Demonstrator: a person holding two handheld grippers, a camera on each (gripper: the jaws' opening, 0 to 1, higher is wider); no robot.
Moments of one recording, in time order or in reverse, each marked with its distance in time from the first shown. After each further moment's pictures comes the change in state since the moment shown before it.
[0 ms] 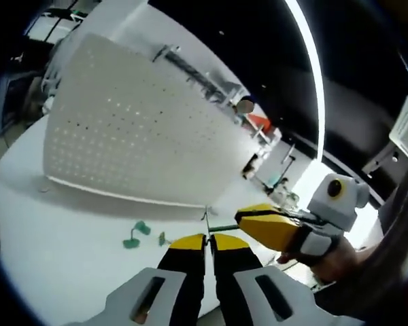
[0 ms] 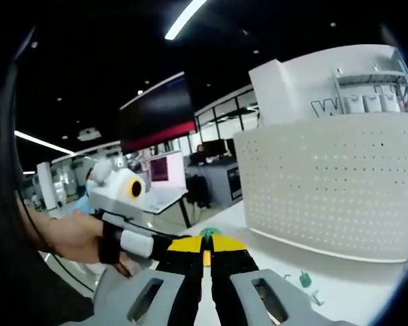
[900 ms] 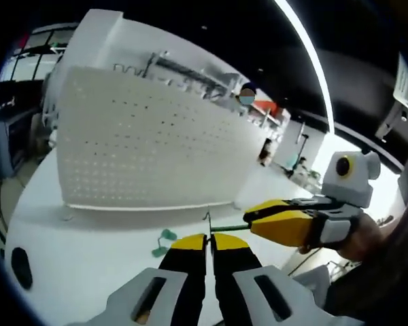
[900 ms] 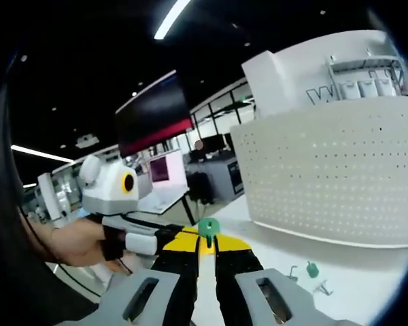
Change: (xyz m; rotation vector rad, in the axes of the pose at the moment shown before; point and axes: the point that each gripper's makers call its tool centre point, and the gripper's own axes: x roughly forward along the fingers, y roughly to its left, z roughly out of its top) left arm -0.008 0.019 0.011 0.152 0.001 0.139; right arm -0.001 0.000 -0.002 0.087 0.017 0.005
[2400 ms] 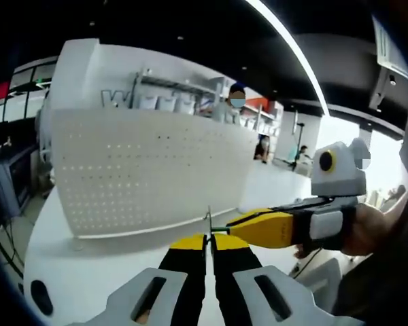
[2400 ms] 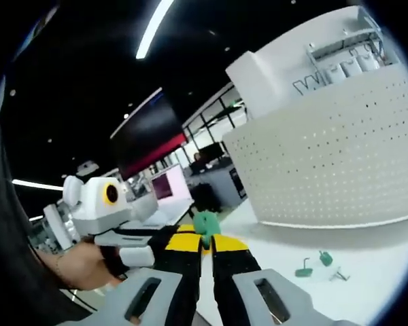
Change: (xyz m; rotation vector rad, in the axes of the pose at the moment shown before) left arm -0.001 -0.025 0.022 0.164 -0.070 0.009; right arm -0.005 -0.002 0.010 0.170 -0.074 0.013
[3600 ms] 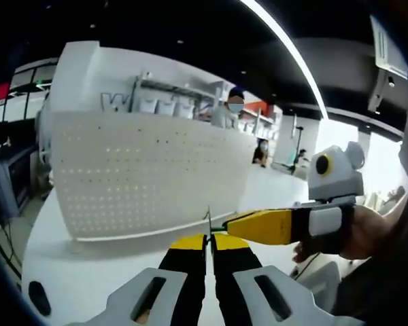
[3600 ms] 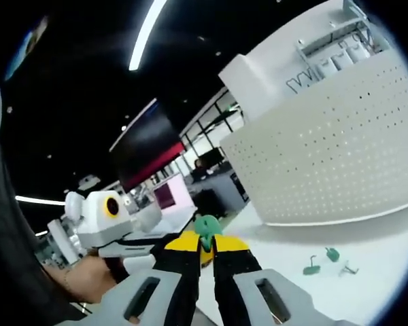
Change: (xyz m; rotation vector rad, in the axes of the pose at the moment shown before) left arm 0.001 -0.006 0.002 -0.007 -0.021 -0.010; right arm -0.002 0.001 0.005 0.089 -0.033 0.010
